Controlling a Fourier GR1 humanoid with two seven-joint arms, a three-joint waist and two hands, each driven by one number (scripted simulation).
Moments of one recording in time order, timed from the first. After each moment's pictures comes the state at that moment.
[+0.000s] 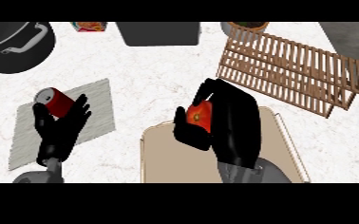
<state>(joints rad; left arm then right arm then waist) -0.03 0.27 -0.02 -1.36 0.24 0.08 0.26 -0.45 -0.01 0.56 -1.83 1.04 -0.04 1.10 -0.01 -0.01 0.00</state>
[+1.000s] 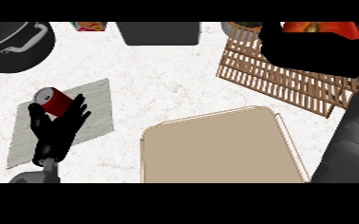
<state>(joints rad) -0.03 0.28 0.00 -1.36 0.24 0.06 0.26 -0.92 -0.09 -0.02 -2.00 1.03 0.34 1.09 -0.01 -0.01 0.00</state>
